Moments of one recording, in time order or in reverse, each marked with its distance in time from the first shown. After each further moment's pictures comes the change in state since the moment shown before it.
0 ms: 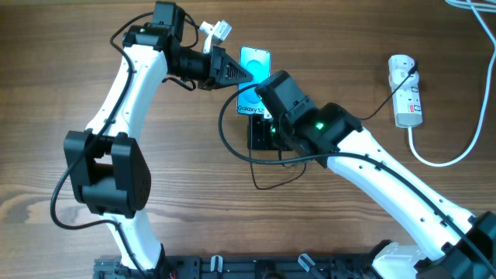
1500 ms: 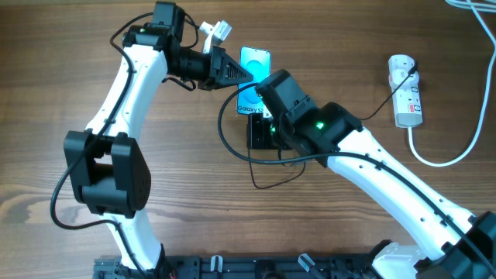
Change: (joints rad) left arm 0.000 0.000 0.000 -0.005 0.003 0.000; right arm -0.003 0.000 0.000 0.016 -0.013 -0.015
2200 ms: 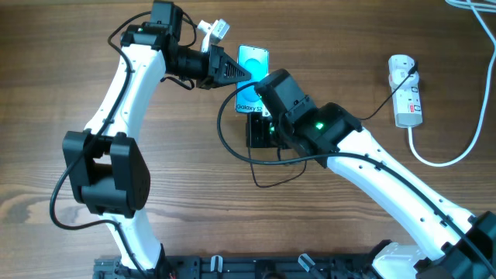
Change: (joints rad) left arm 0.007 0.000 0.005 0.000 -0.008 0.000; right arm 0.002 0.000 0.000 0.020 0.024 -0.012
